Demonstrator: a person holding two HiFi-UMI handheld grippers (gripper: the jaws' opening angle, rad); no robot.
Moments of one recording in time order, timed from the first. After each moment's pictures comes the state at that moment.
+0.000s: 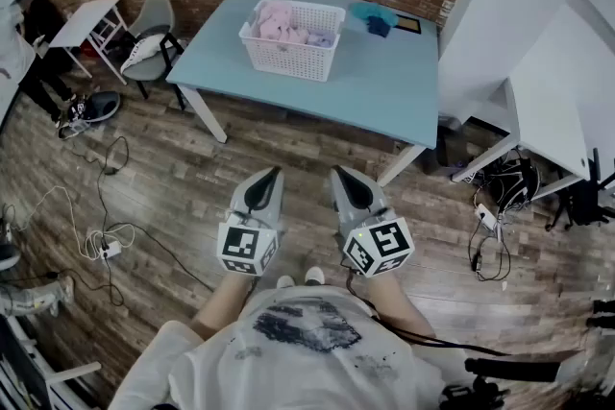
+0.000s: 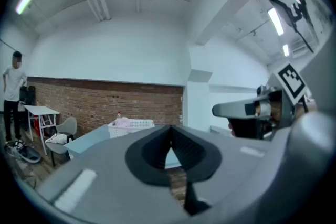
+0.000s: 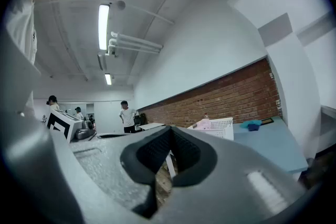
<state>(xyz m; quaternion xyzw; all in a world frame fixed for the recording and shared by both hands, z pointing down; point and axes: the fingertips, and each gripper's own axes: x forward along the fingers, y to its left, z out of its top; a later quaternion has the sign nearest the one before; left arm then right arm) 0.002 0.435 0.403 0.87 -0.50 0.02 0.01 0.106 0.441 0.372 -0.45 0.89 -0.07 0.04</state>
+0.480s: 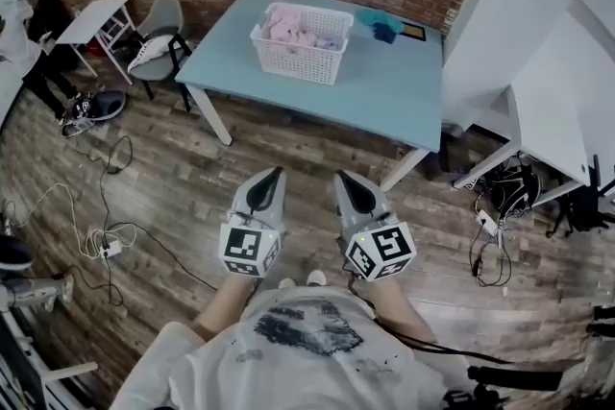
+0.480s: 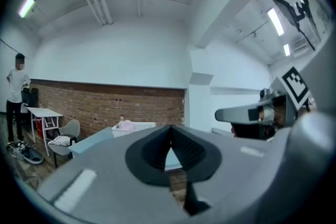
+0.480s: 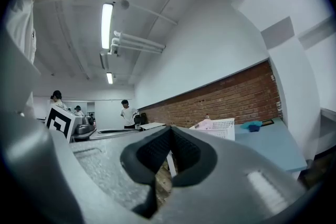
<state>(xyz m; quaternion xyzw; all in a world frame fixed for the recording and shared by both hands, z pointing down) -0.021 0.457 0.390 0.86 -0.50 0.02 0.00 0.085 0.468 0.370 -0.46 0.88 -0.07 0.04</state>
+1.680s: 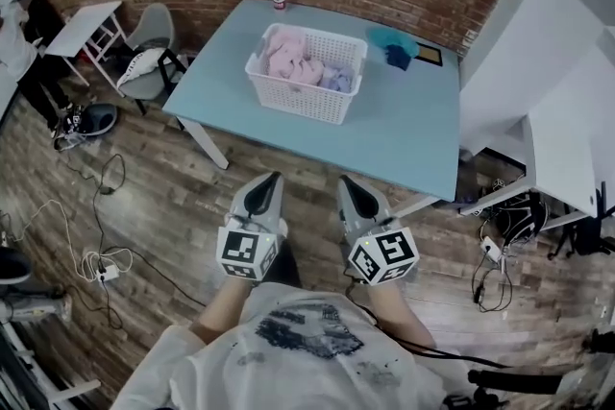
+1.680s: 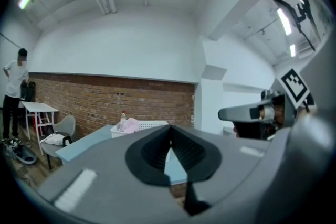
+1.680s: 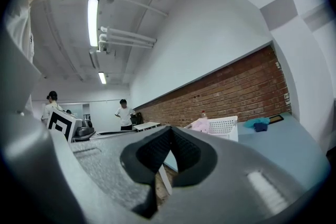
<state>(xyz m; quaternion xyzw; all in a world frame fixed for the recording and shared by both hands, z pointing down) -0.048 0.256 0.426 0.86 -0.50 0.03 0.02 0.072 0.268 0.403 -0.47 0.88 -0.09 0.04</state>
